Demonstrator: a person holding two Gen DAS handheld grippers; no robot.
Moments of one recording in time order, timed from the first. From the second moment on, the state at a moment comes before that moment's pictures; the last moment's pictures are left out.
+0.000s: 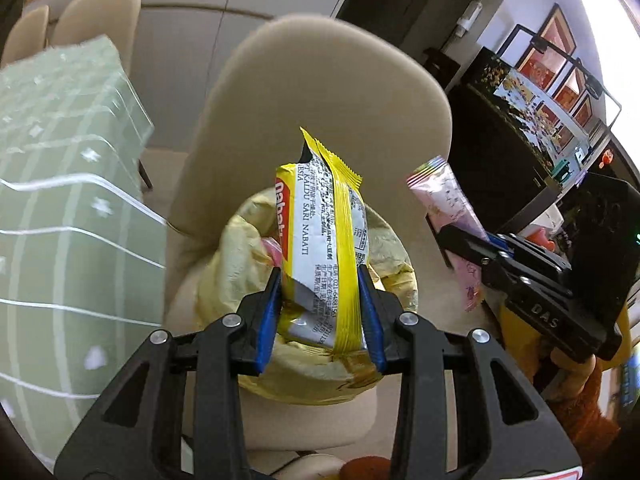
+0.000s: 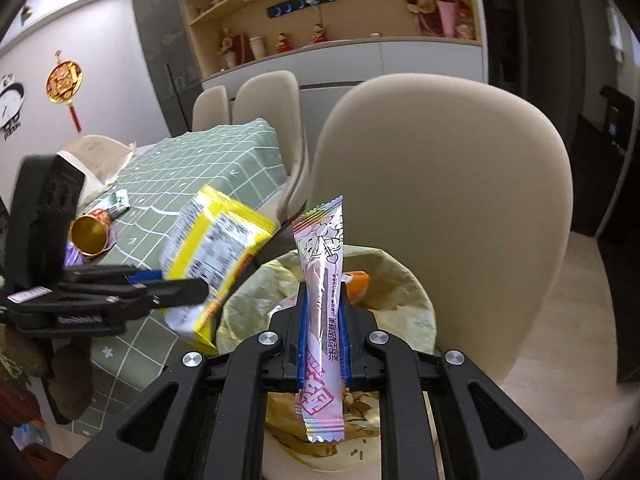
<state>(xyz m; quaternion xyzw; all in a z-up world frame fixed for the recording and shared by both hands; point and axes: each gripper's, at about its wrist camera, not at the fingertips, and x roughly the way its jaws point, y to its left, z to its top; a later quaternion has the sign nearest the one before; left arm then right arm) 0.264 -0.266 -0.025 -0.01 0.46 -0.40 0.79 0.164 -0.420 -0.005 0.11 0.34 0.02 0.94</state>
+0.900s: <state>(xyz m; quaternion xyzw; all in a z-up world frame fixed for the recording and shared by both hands) 0.260 -0.247 -0.027 0.02 0.45 -0.34 0.83 0.234 -0.392 -0.086 0.12 0.42 0.03 0.90</state>
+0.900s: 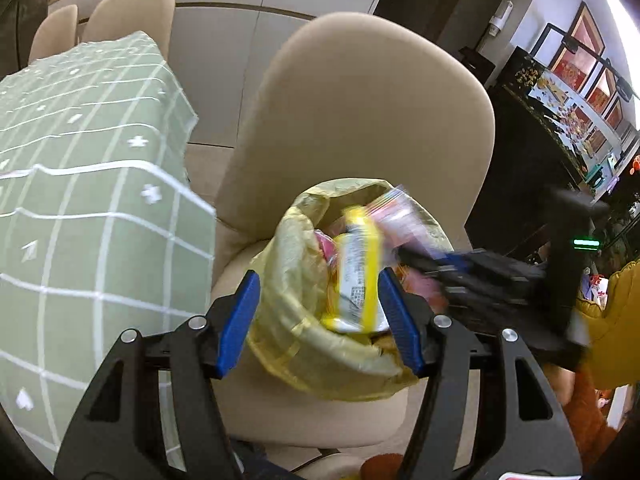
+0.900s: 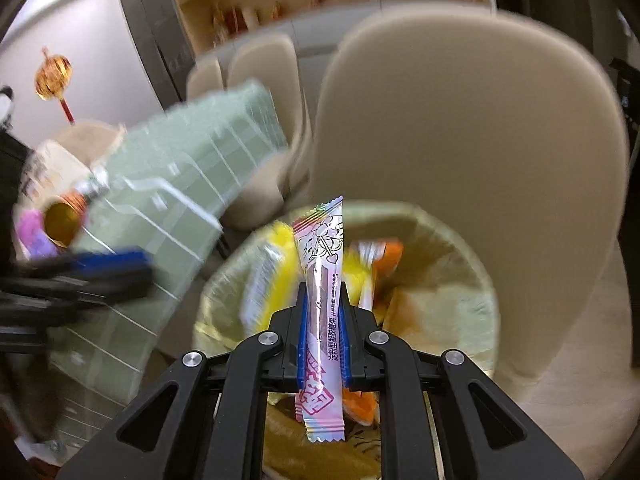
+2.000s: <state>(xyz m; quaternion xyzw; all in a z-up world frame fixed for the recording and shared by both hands) 0.226 0.035 0.064 -0.06 0.30 -0.20 0.93 0.226 -0.254 0.019 0.07 0.33 0.07 0.94</state>
